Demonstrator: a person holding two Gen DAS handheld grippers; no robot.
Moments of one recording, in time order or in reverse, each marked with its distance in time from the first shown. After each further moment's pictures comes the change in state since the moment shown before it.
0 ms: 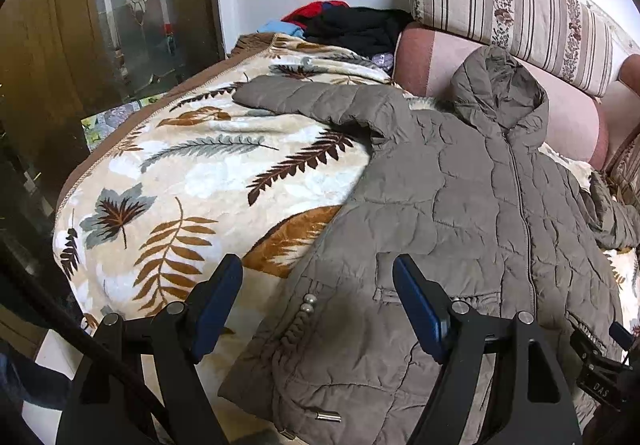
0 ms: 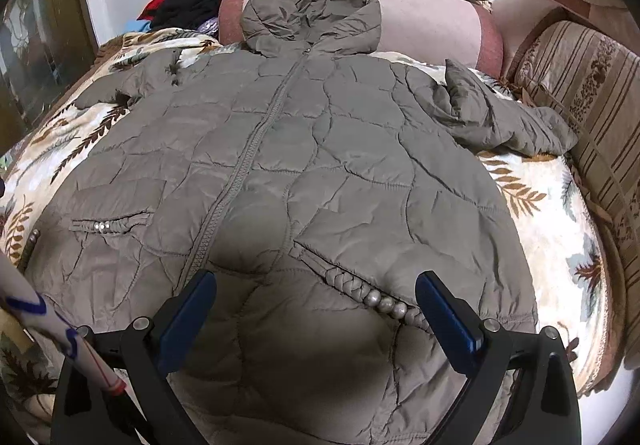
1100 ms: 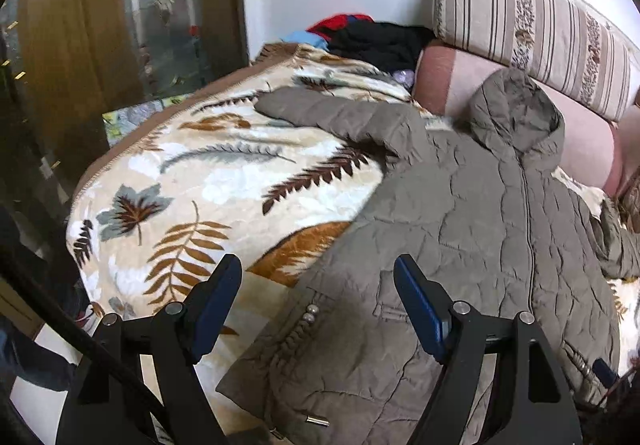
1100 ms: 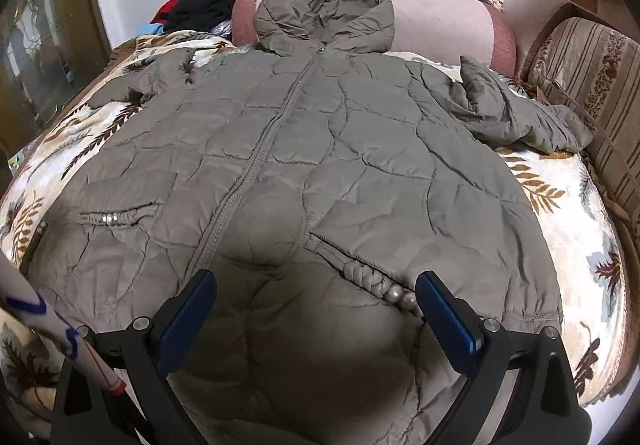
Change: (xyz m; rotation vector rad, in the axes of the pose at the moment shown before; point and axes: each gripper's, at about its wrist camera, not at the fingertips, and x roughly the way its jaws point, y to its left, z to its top) left arm -0.013 -0.005 0.007 -0.066 -0.040 0.070; right arm 0.011 0.002 -0.013 -0.012 -0.029 0.059
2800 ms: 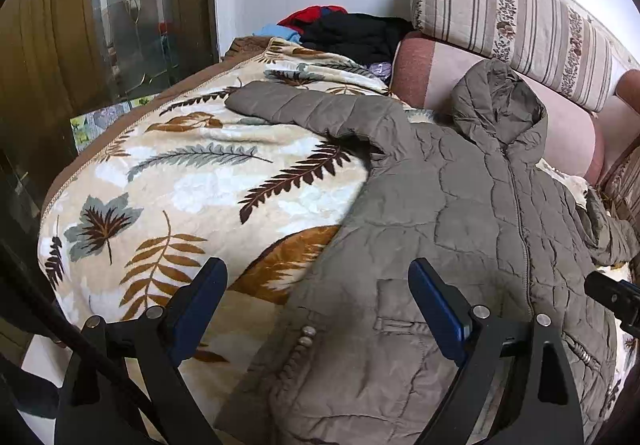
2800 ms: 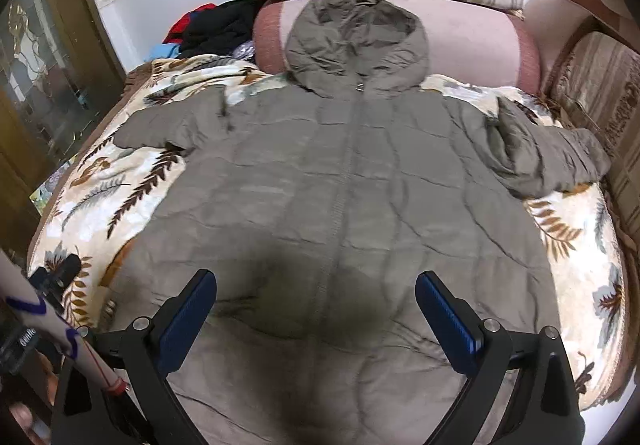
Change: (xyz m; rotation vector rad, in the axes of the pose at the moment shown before) left arm 0.038 0.017 0.010 0.036 0.036 -0.122; right arm -0.028 0.055 0.095 0.051 0.032 0.076
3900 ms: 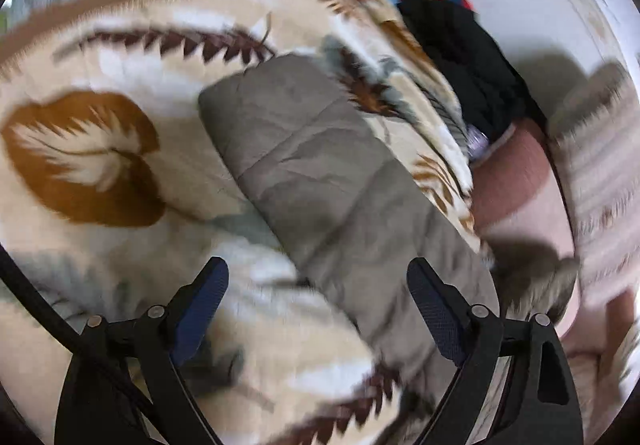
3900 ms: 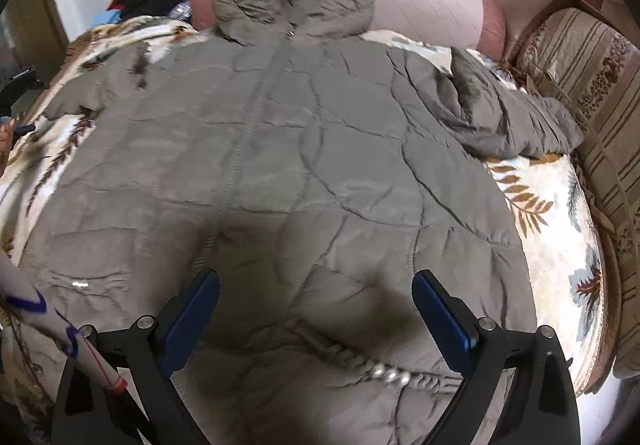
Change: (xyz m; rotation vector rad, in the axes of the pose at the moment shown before) left arm 0.318 0.149 0.217 -0.534 0.284 -0.262; right arm 0.059 -0.066 -0.023 0.018 0.123 -0.188
